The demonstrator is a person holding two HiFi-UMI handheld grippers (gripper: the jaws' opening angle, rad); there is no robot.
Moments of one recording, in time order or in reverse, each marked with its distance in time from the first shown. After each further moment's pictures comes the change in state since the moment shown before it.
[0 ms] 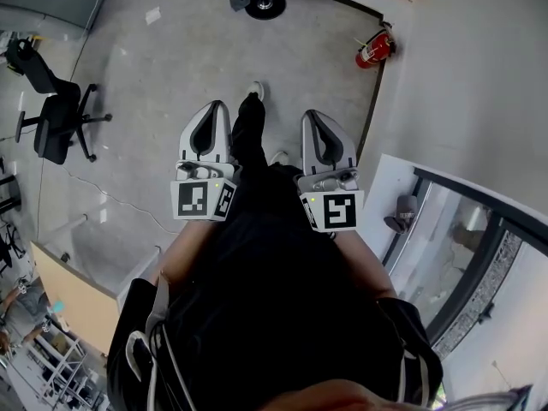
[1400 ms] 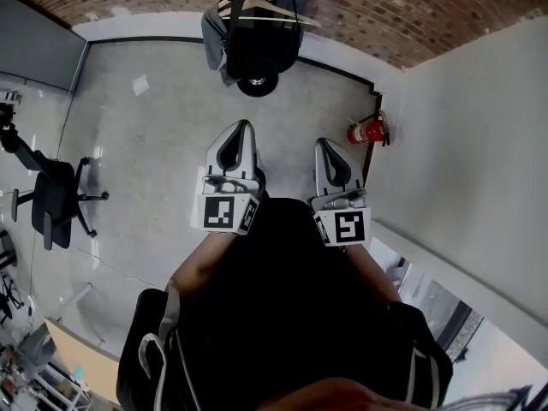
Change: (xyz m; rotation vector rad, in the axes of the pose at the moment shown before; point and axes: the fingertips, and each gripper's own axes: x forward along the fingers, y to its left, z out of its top) left arm 0.369 0.163 0.049 -0.117 -0.054 -0.080; right arm 0.370 -0.129 0.018 -0.115 0.084 -0.031
